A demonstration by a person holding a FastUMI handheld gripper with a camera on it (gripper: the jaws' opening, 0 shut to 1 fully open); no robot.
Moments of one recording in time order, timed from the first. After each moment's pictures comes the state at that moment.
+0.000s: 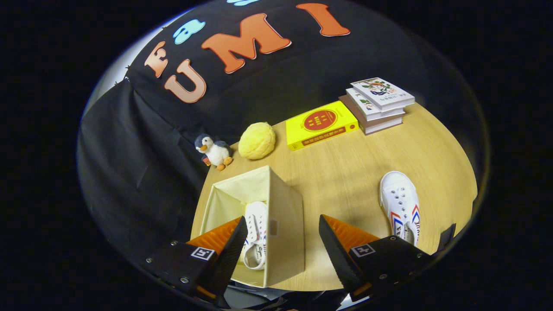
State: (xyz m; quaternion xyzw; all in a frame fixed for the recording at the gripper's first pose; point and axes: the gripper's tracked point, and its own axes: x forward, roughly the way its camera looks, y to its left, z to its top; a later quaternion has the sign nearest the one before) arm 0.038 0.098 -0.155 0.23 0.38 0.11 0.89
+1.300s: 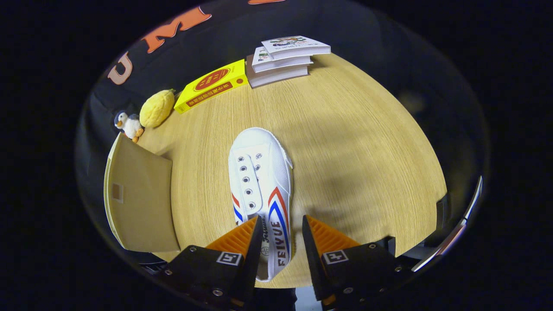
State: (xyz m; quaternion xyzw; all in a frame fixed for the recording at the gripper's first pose) arm 0.004 -0.087 -0.325 0.15 0.53 -0.02 0.84
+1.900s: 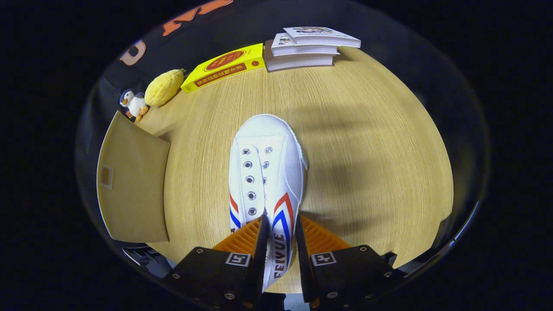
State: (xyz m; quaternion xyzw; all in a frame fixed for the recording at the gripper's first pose) arm 0.015 -0.077 -0.344 0.12 0.55 0.03 0.83
